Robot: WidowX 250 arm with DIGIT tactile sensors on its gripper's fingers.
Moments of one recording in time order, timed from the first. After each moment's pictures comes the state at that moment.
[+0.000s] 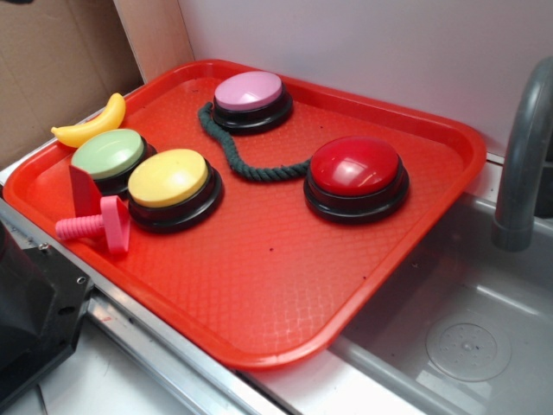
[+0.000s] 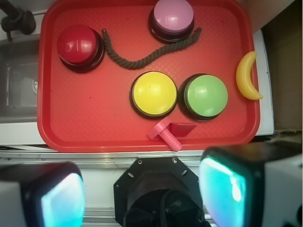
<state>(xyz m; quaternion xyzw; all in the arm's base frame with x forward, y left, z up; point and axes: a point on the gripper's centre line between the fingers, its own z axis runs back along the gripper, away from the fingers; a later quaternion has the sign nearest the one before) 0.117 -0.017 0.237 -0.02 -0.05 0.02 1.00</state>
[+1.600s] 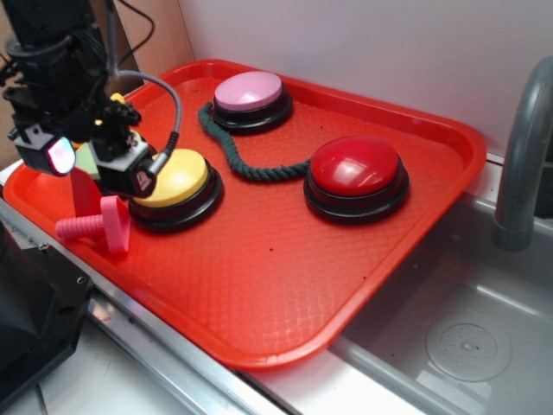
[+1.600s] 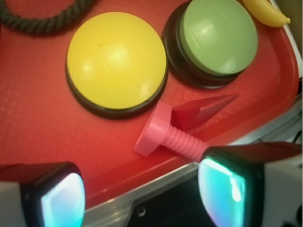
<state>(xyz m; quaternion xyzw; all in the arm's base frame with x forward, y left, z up) 0.128 -0.008 0.082 0.05 -0.01 0.20 0.98</state>
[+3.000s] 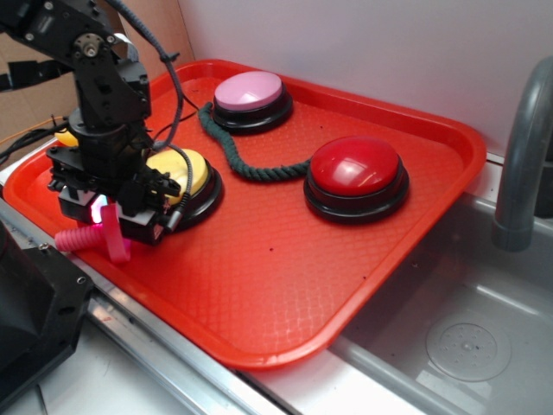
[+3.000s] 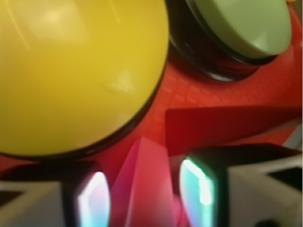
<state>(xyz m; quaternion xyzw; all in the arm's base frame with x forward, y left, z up) 0.134 0.007 0.025 0.12 0.03 0.25 0.96</state>
